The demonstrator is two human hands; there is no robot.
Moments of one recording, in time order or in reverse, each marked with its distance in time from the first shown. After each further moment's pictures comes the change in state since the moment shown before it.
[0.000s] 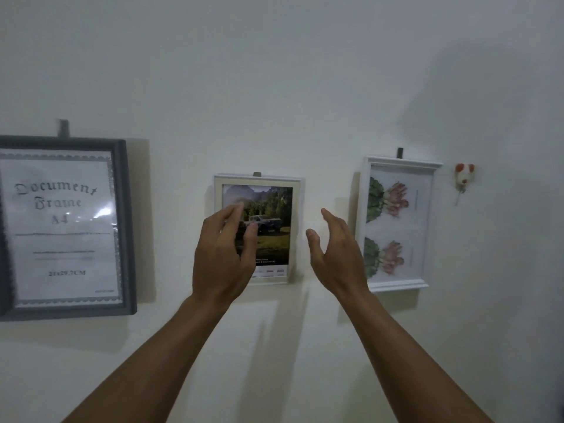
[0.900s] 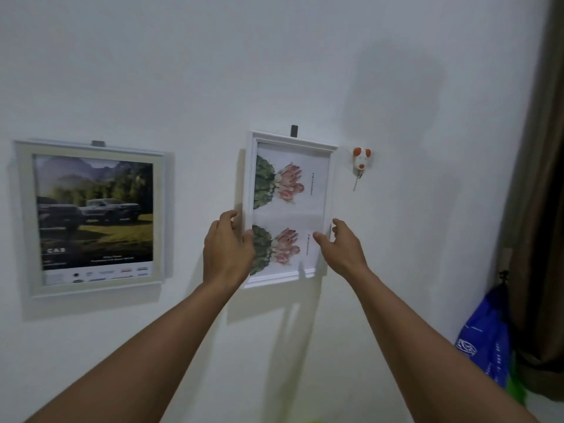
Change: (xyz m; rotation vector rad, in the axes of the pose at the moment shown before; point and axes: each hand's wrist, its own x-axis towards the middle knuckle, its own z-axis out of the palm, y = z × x) left_hand -0.017 0.137 0.195 -0.305 -0.311 -0.451; right_hand 0.028 0.213 -0.133 -0.029 -0.150 0.549
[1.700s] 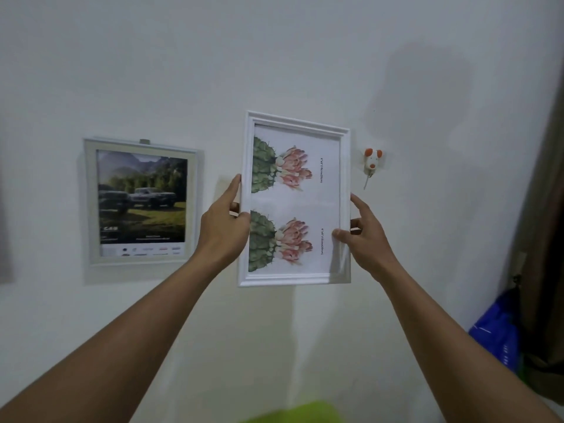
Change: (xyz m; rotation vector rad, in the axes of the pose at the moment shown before) left_hand -0.017 0.038 -0.069 -0.165 -0.104 -0.008; right_hand -0.041 -0.018 -0.049 0.263 -0.073 -0.169
